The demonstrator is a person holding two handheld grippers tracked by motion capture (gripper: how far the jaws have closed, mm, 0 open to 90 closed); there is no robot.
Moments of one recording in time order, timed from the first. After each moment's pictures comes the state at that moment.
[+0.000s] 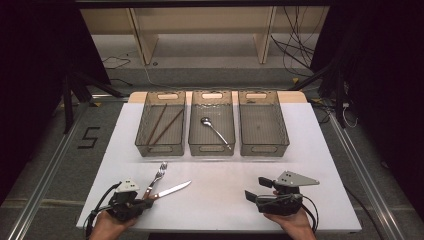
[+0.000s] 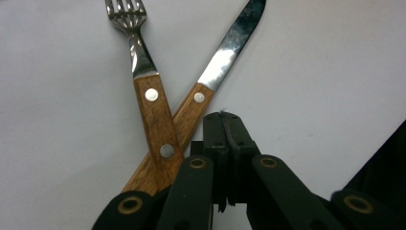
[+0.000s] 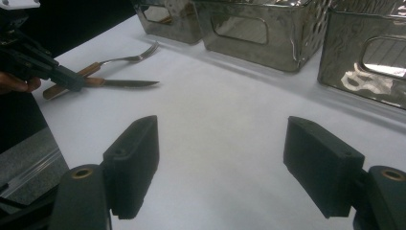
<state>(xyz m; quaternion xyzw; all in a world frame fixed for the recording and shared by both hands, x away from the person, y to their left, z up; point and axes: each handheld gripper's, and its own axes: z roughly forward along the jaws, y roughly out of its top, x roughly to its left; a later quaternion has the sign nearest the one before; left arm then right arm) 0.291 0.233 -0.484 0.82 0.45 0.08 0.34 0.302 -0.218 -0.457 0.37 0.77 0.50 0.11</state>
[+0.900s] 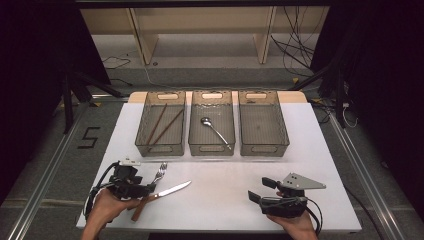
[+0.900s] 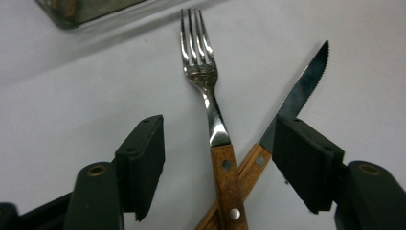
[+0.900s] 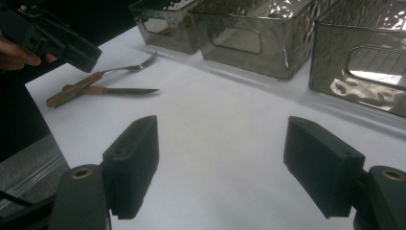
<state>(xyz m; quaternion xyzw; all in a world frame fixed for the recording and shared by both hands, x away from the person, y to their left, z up) 0.337 0.234 -0.454 0.80 0.51 0.10 0.29 0.294 -0.225 -0.454 0.38 0.76 0.51 0.12</state>
